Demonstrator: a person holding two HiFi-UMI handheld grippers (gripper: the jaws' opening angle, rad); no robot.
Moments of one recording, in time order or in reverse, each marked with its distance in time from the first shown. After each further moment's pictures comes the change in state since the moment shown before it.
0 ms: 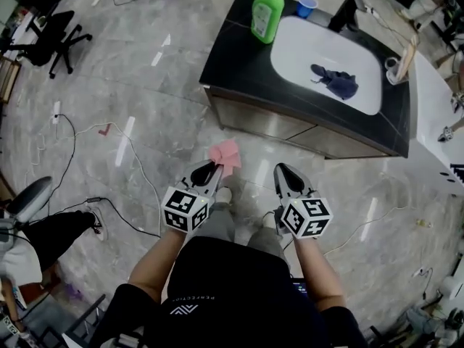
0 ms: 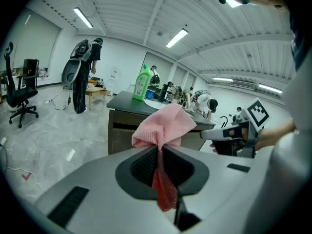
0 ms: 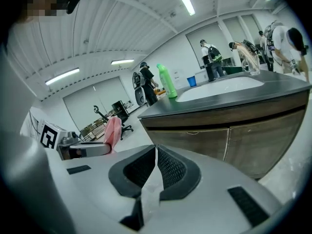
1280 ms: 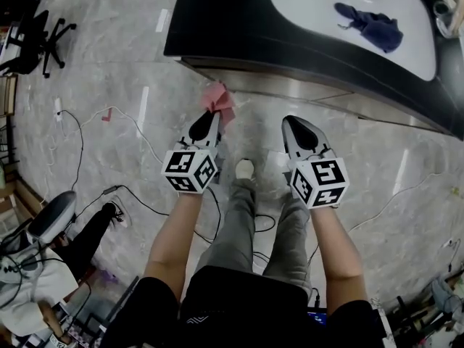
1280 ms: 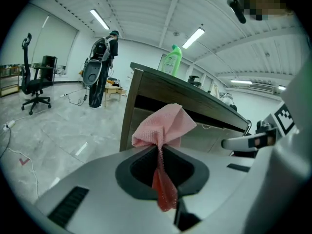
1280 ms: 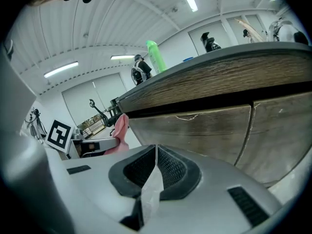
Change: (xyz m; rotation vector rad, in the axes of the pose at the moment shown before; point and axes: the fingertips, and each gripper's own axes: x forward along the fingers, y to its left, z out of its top) left arm 0.132 0.112 -0.052 -0.095 -0.054 0.161; right arm 0.123 -0.073 -0.044 -0.045 0.013 -0.006
